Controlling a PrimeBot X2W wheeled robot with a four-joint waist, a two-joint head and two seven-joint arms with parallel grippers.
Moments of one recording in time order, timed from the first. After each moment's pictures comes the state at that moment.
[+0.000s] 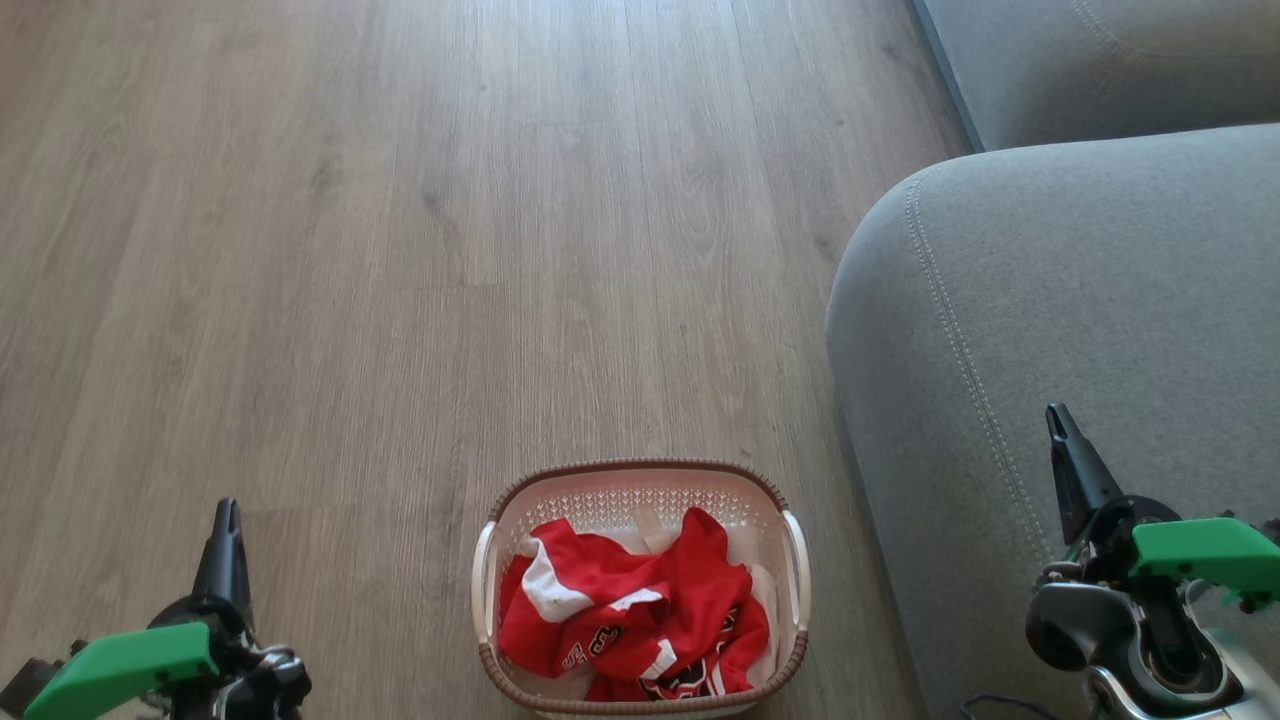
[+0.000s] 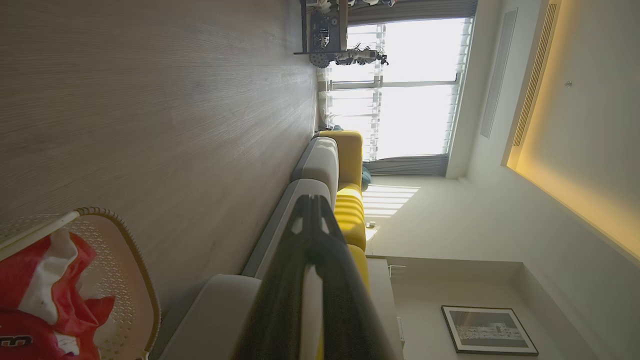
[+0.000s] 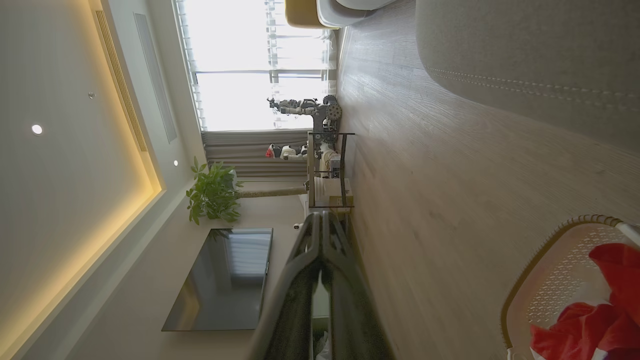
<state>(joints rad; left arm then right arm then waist) -0.06 0.04 0.08 0.18 -1.61 -0.04 0.11 -0.09 -0.35 0.29 0.20 1.97 0.12 -0.22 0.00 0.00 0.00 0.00</state>
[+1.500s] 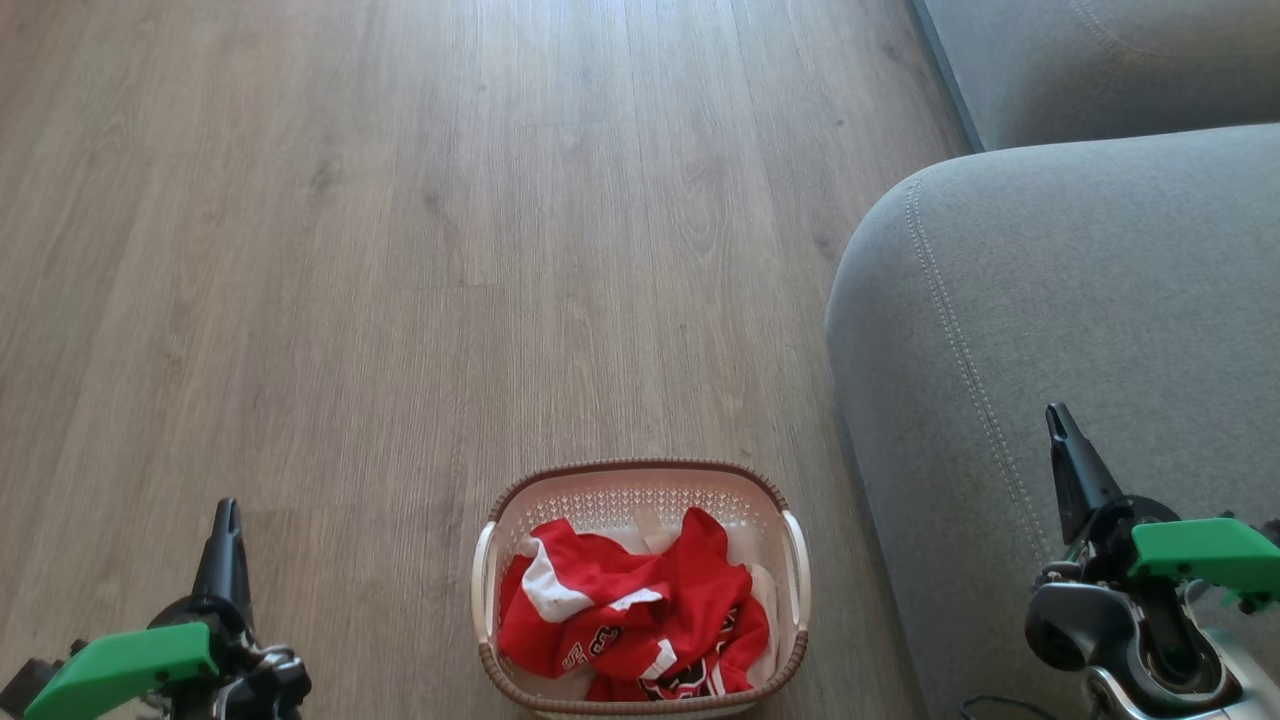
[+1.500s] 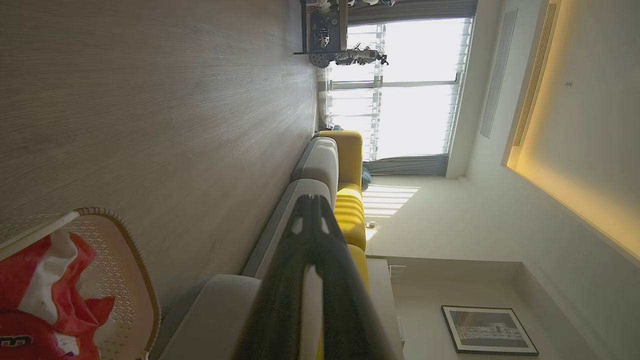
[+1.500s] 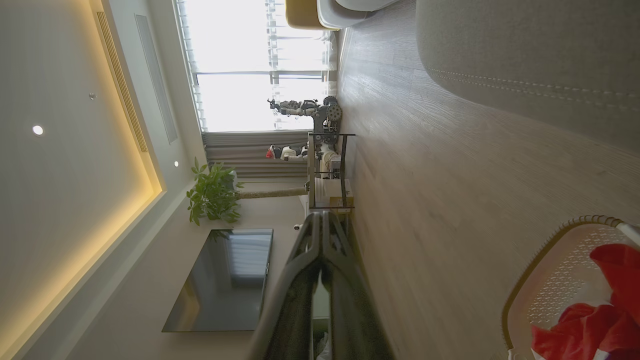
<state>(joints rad) -0.06 0.04 0.08 0.18 -1.61 -0.04 0.11 -0.09 -0.35 0.30 0.19 1.97 0.12 -0.23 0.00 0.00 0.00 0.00</state>
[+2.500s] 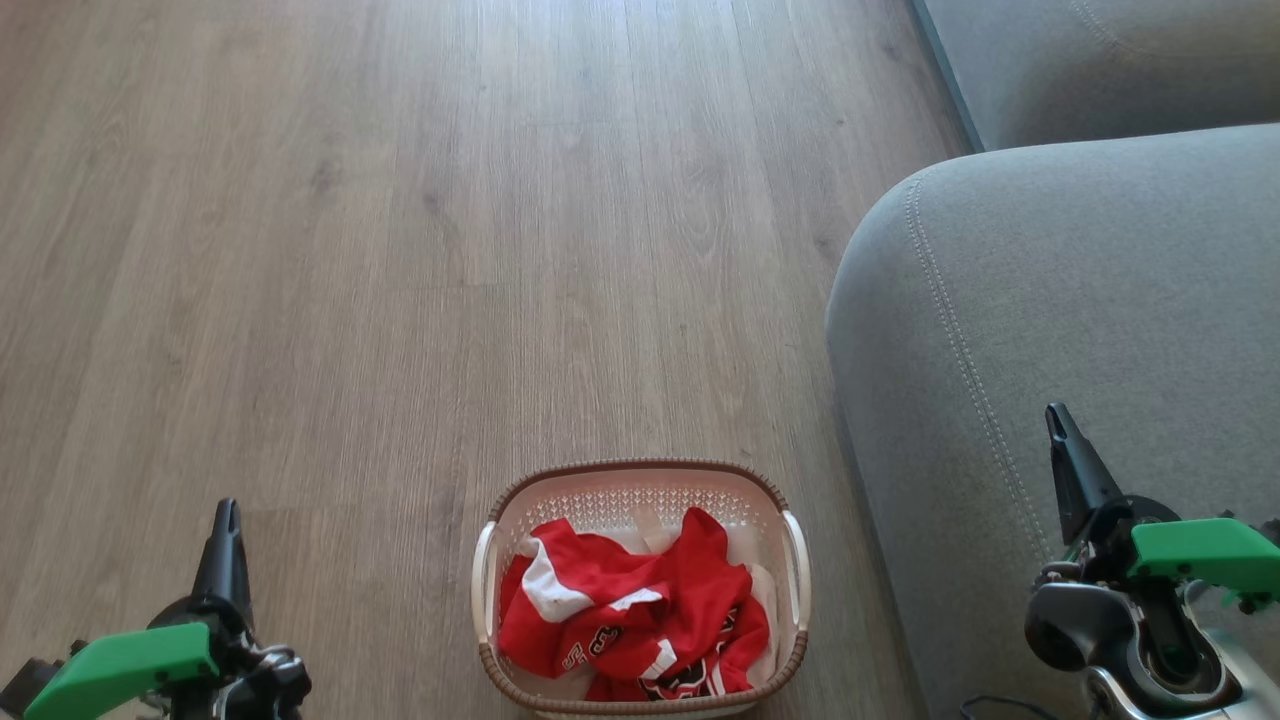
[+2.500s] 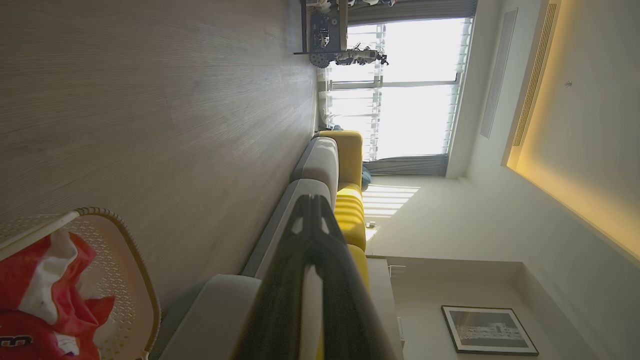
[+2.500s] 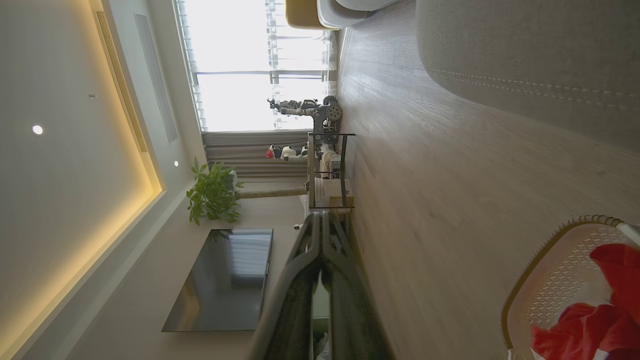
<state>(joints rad) -0.06 0.04 0.08 0.18 -1.61 -0.04 0.11 -0.09 -0.35 0.30 0.19 1.97 0.12 -0.23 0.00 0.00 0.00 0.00</state>
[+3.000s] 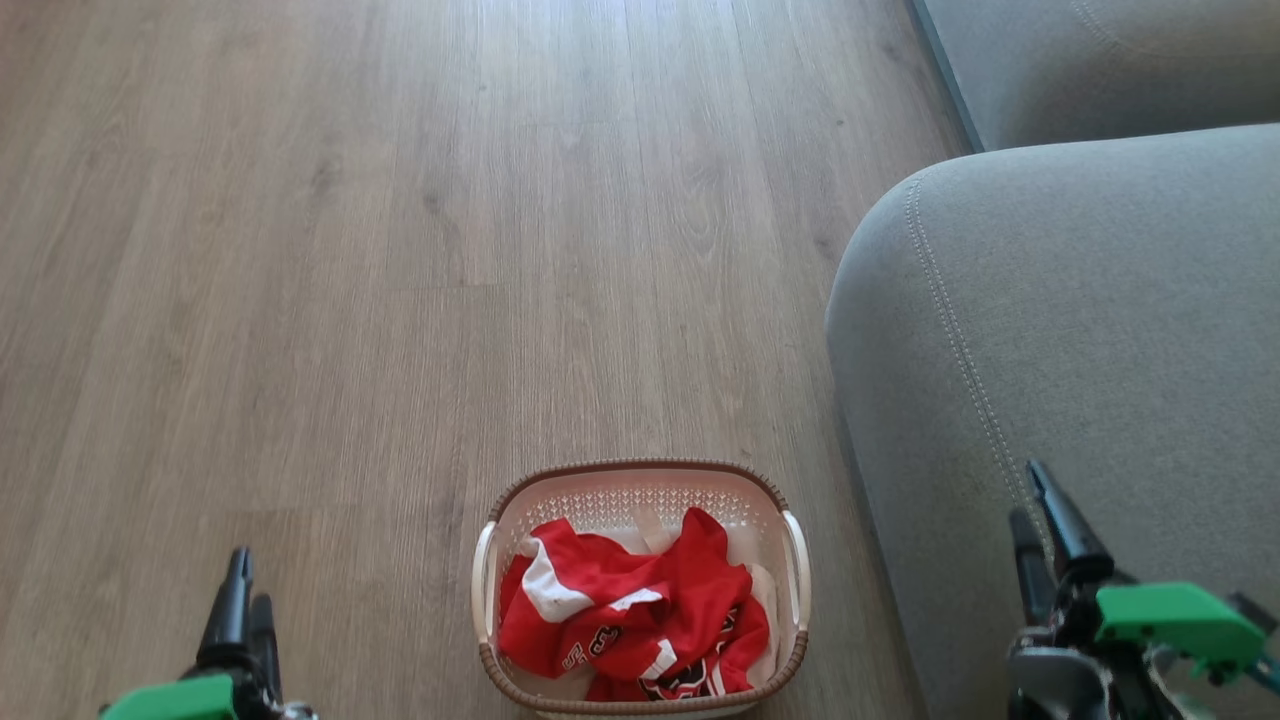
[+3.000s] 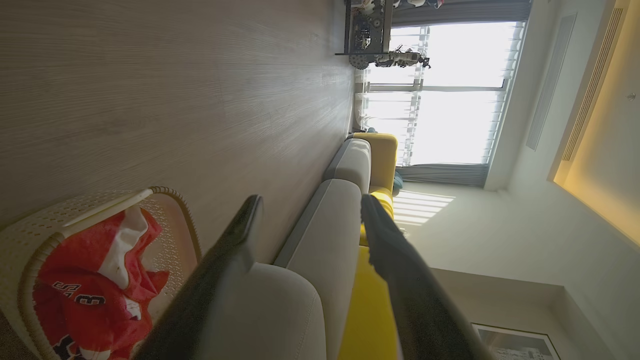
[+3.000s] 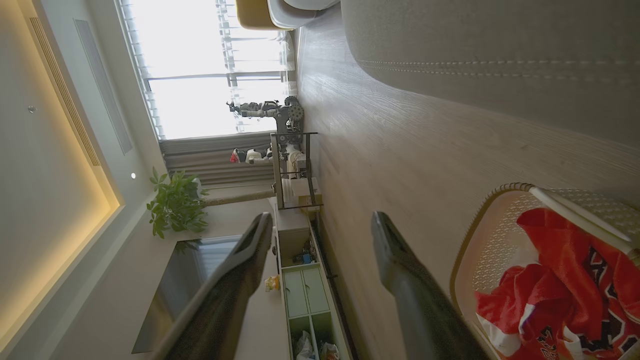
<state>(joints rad) -0.02 0.03 0.08 0.27 -1.61 -0.03 0.11 -0.04 -0.32 0.33 0.27 1.97 0.12 -0.23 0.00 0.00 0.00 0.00</state>
